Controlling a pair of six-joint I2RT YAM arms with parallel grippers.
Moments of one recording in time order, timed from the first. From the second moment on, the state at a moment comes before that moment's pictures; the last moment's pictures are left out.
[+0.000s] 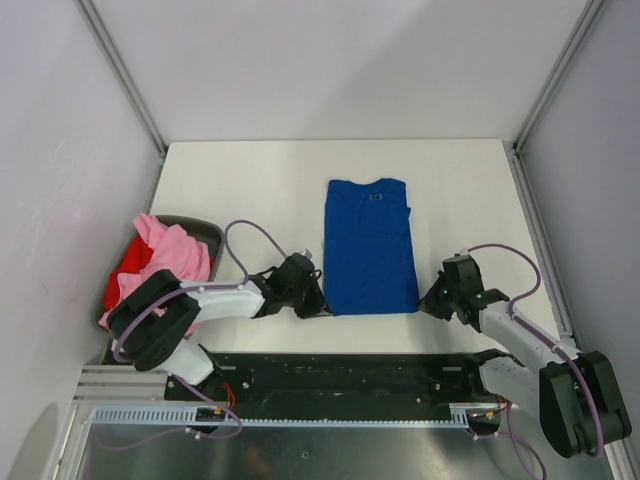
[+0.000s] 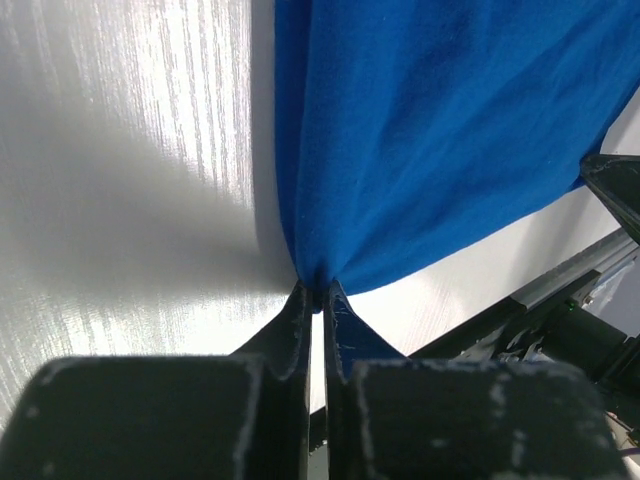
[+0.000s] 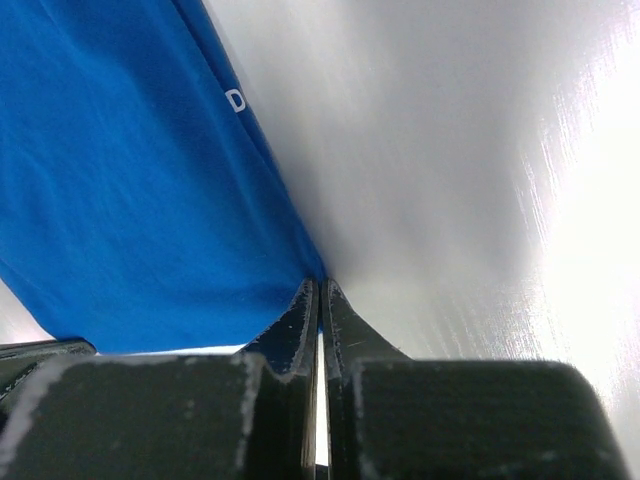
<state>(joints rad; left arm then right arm) -0.82 1.50 0.59 0.01 0.16 -1.08 0.30 1.02 0.36 -0.31 -0.09 0.86</state>
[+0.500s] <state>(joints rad) -0.84 1.25 0.53 -0.07 0.10 -1.05 0.39 0.86 0.36 -0.45 -0.14 0.88</state>
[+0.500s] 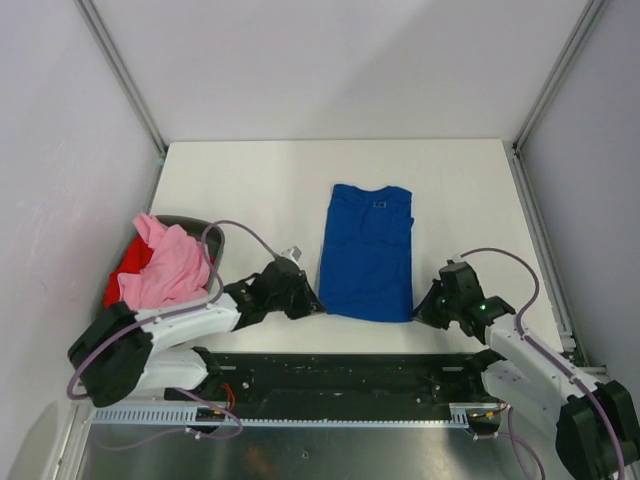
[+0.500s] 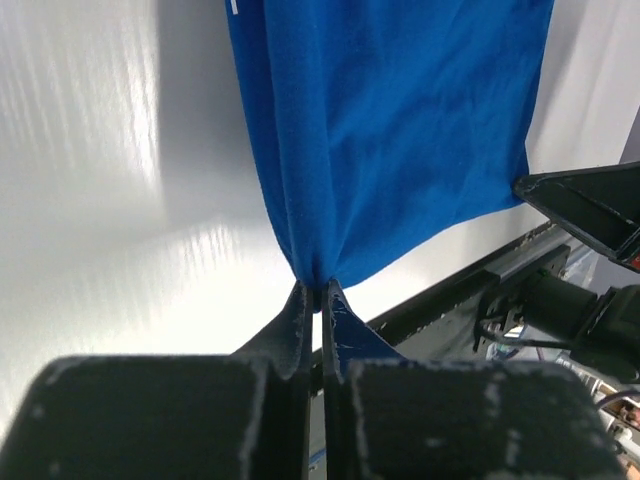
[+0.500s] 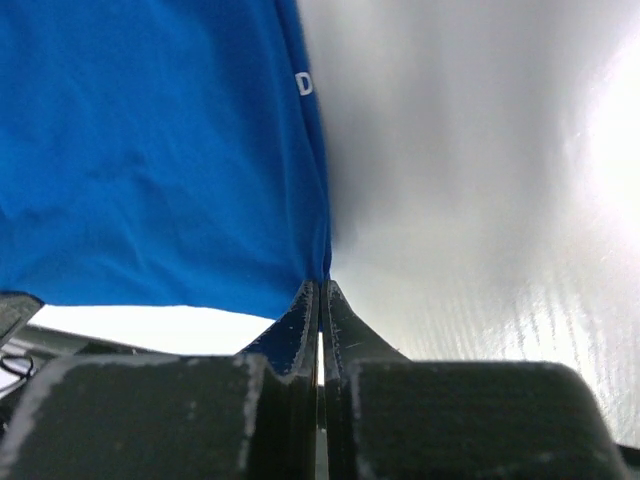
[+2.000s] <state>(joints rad) -0.57 1.39 1.12 -0.34 0.19 -0.85 0.29 1.17 1.01 -0.59 -0.01 0.80</state>
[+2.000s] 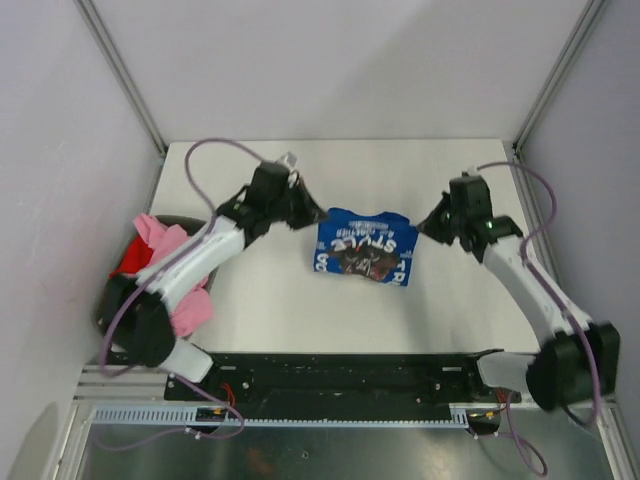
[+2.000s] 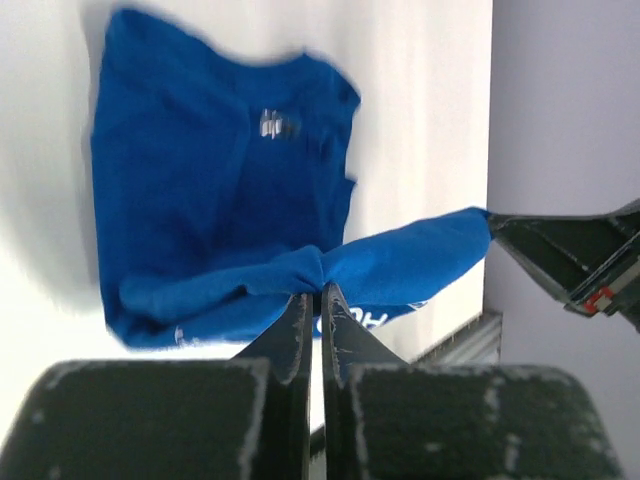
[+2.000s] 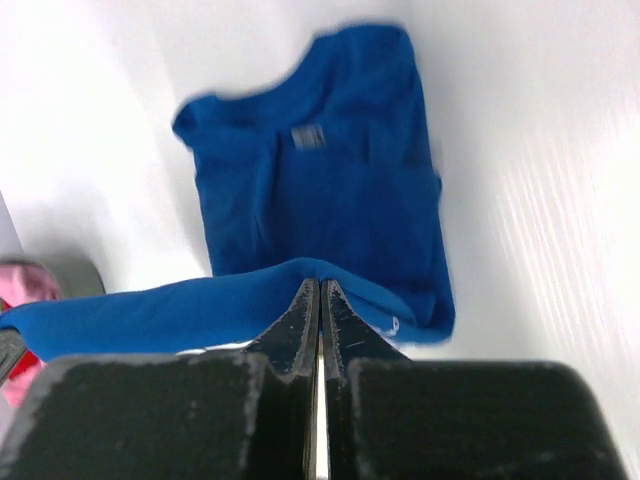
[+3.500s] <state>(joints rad) -0.44 1.79 0.95 -0.08 0.27 -0.84 0.29 1.77 1.01 -0.20 -0.12 0.75</state>
